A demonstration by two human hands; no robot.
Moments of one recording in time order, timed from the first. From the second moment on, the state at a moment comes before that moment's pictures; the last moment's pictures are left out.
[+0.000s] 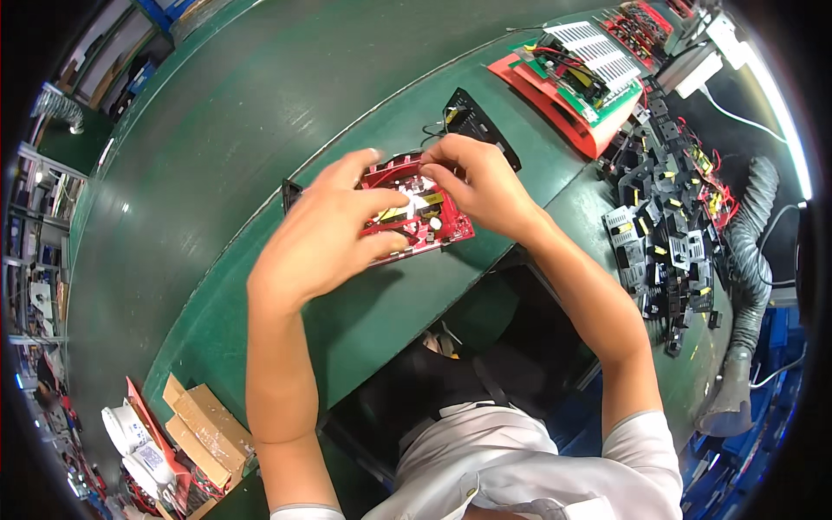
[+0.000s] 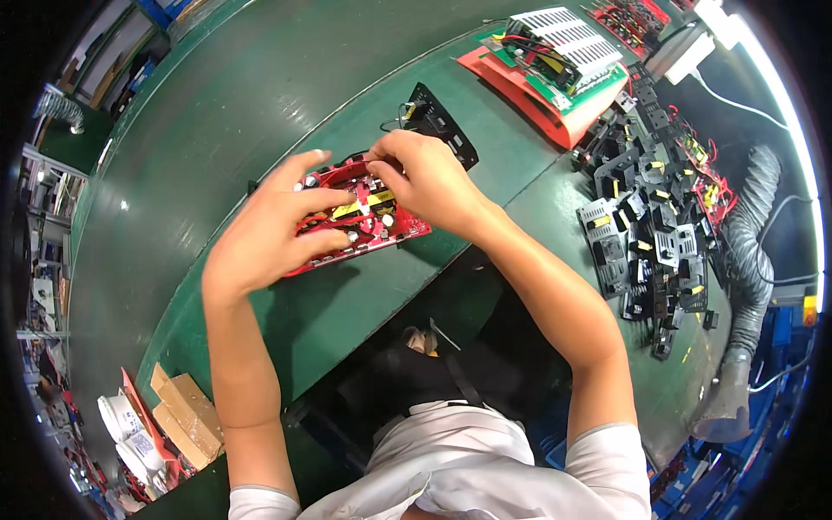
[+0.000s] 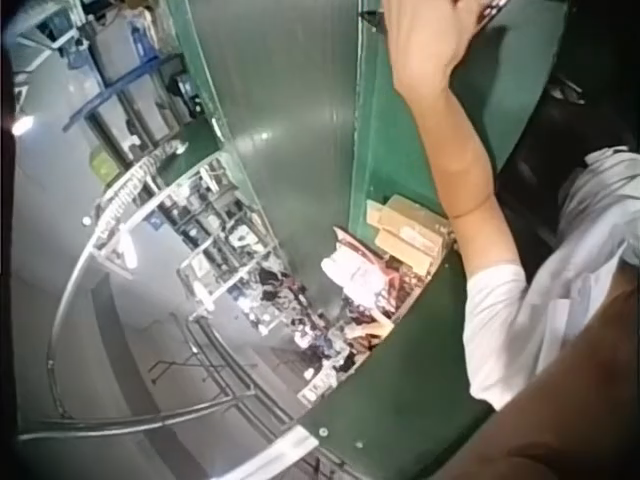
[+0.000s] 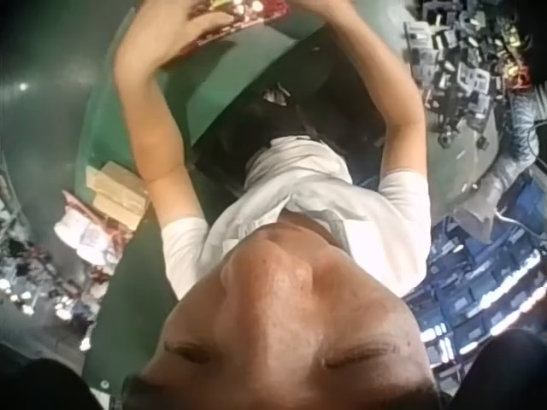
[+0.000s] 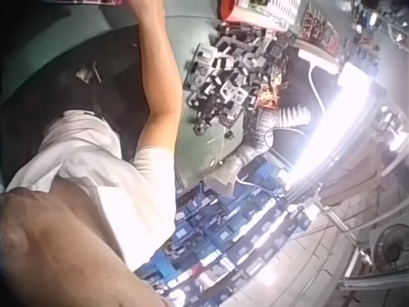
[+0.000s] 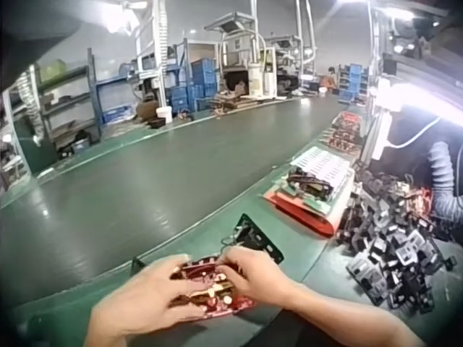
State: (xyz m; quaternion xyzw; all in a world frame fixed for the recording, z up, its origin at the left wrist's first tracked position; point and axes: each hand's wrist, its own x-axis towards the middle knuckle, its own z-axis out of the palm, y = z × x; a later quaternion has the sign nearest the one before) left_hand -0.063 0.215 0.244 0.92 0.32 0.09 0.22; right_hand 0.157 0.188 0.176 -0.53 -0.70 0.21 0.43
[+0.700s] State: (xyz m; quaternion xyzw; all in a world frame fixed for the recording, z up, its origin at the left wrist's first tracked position) left_hand -0.054 0.224 0.209 0.91 0.37 0.04 0.18; right_hand 0.155 0.190 0.156 -0.51 -0.76 0.15 0.38
